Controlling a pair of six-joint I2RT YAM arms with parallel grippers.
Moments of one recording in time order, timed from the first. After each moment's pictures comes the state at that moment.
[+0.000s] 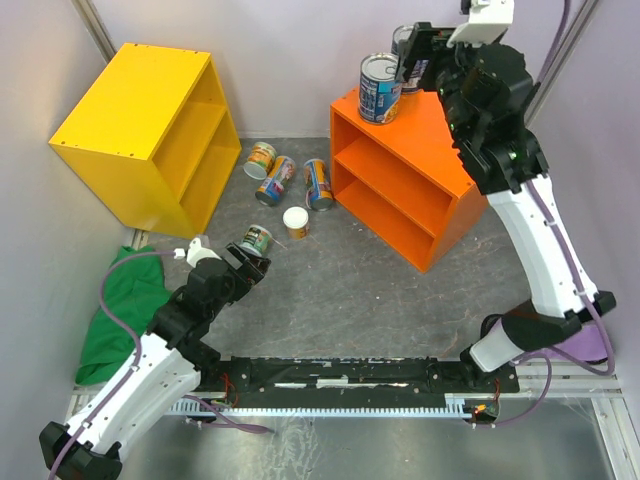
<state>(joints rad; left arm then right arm) -0.51 0.53 0.44 -0.47 -0.25 -1.05 0.51 1.60 2.18 -0.38 0.37 0.05</state>
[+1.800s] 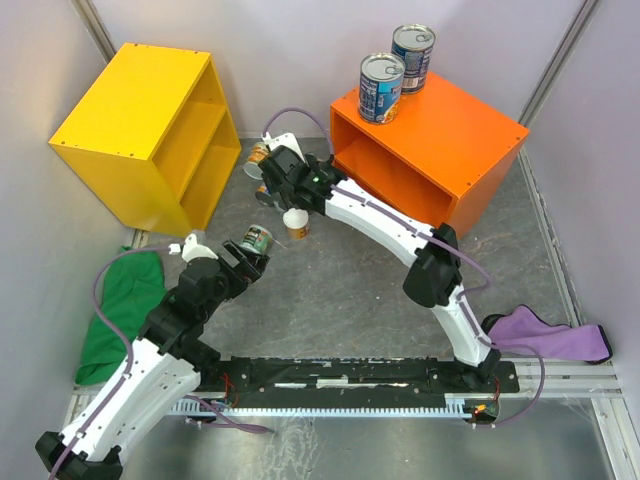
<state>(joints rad) -0.51 0.50 0.50 -0.50 -0.23 -0.99 0.93 2.20 2.26 -0.88 0.52 0.29</state>
